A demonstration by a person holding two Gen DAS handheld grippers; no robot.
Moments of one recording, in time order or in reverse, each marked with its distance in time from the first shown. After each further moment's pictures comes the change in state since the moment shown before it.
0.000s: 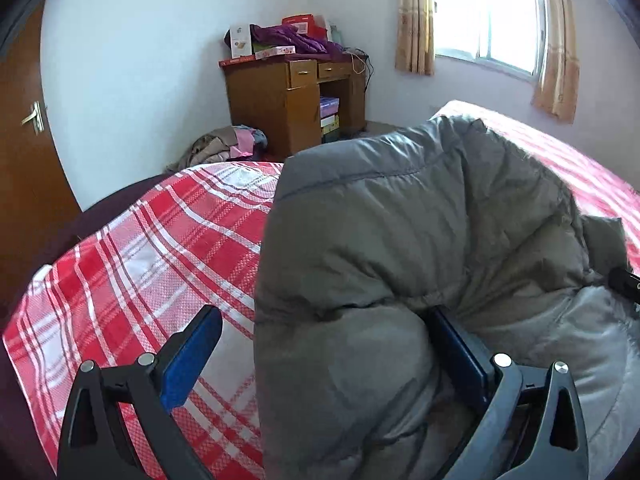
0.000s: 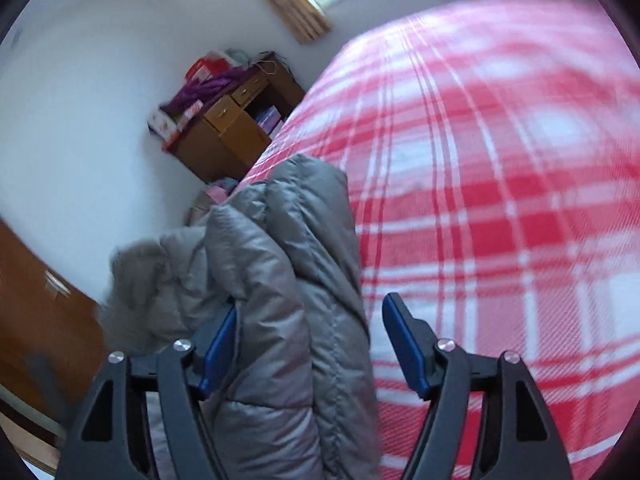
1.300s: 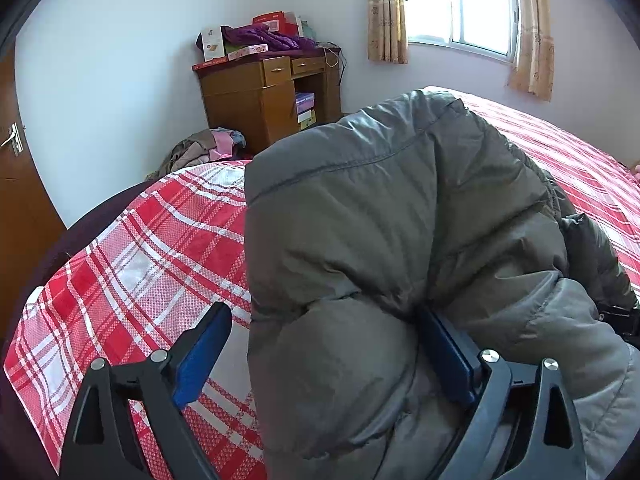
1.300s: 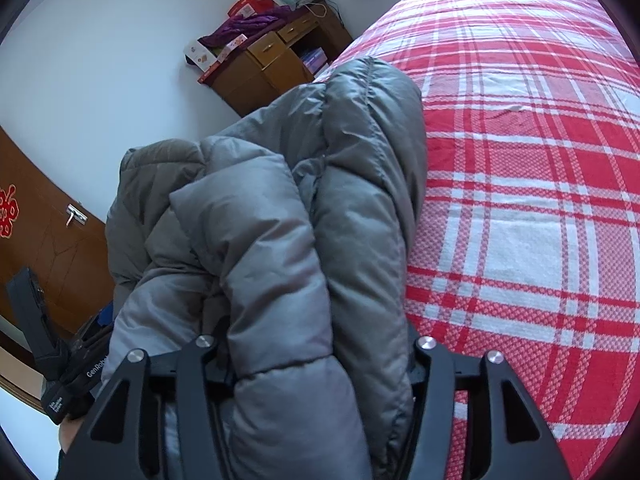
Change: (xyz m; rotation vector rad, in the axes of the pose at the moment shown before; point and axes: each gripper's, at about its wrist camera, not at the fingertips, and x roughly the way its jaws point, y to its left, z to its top) left arm -0.002 0.011 -0.004 0.078 0.013 -0.061; right arm 0.049 0.045 -0.044 -0.067 0.204 0.152
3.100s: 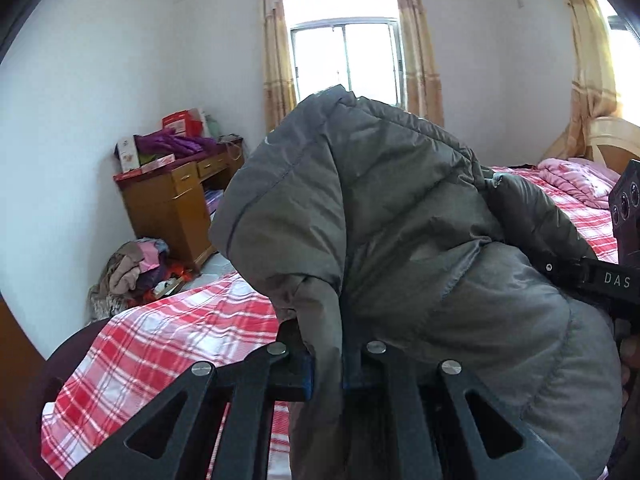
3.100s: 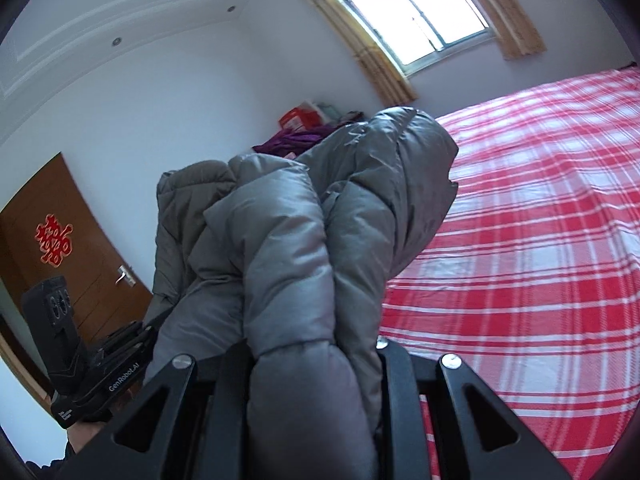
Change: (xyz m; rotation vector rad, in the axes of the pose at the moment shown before) left arm -0.179 -0.119 0.068 0.217 -0.276 -0.251; right arm -0.210 0.017 0.019 -0.119 -0.392 0.128
